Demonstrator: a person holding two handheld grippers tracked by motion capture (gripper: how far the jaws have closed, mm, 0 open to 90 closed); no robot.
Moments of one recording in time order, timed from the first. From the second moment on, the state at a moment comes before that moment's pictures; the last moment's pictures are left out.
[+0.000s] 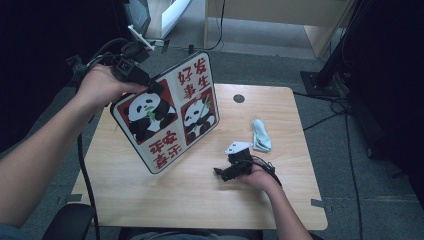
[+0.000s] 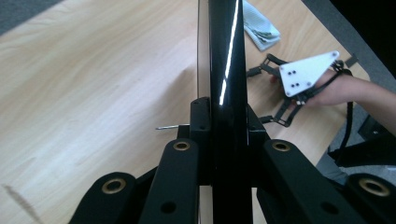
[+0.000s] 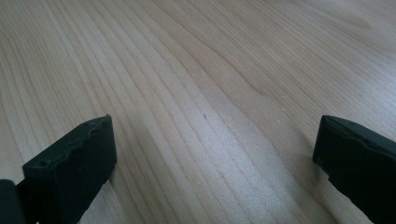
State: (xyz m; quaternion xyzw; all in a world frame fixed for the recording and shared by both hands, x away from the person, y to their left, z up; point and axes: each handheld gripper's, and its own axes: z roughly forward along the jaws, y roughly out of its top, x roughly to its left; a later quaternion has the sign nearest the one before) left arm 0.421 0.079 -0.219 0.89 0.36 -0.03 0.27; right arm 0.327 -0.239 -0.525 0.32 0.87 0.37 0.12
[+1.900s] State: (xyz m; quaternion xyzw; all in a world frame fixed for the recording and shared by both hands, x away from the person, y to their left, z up) left arm 0.372 0.141 -0.252 0.87 0.31 0.03 0.39; right arm 0.326 -0.235 -0.524 0.34 0.86 0.36 0.13
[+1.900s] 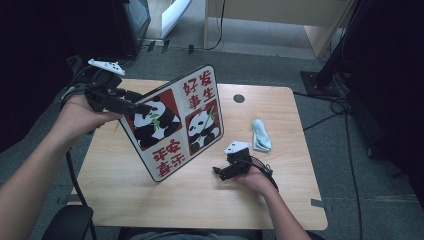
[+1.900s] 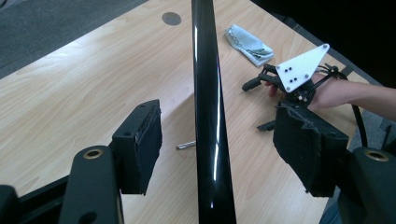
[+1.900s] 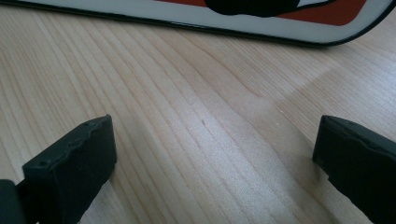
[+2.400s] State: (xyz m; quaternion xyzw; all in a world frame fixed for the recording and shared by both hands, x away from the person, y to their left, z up) left arm 0.353 0.160 -0.274 0.86 0.33 0.04 0.39; right arm 0.339 -0.259 -0.497 0.37 0.83 0.38 0.15
